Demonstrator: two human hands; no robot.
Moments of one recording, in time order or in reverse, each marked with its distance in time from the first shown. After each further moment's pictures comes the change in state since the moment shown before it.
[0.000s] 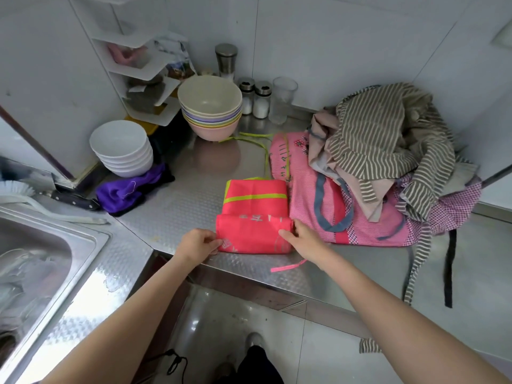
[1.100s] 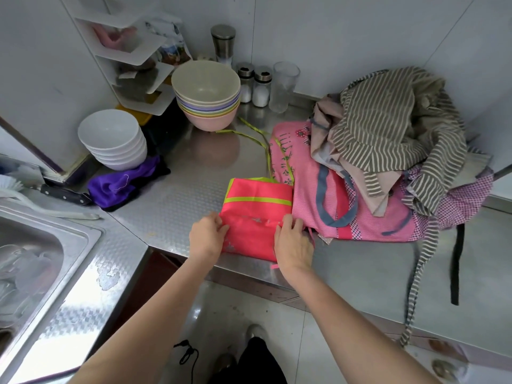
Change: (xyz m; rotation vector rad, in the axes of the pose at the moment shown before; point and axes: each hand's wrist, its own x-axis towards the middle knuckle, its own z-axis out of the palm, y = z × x) left_hand 0.003 0.034 0.022 -0.076 0.280 -0.101; right_hand 0.011 0.005 0.063 -0.631 0.607 -0.042
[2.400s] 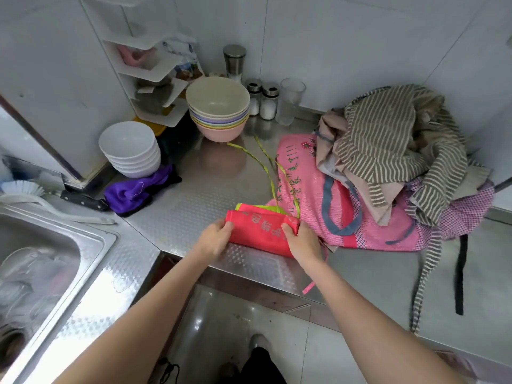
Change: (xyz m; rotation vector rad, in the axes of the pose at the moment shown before) left_hand 0.005 0.005 -0.022 -0.292 -0.327 -0.125; right_hand 0.023 0.006 -0.027 0.549 -0.330 0.253
